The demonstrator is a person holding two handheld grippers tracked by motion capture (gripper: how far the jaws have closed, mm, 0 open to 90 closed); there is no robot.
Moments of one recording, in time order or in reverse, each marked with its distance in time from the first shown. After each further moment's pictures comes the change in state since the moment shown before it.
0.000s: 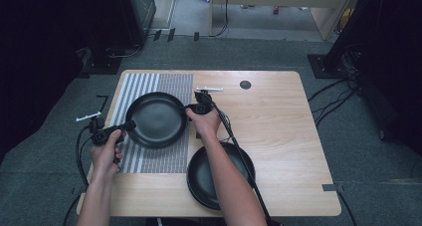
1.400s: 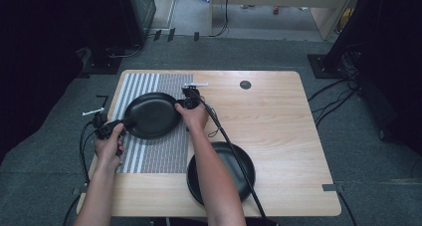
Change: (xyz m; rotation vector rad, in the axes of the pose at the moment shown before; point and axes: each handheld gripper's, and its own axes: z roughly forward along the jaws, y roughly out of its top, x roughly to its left) left arm 0.031 0.015 0.034 0.004 0.075 -0.013; right arm 0.003 0.020 0.060 -0.046 -0.103 -0.089
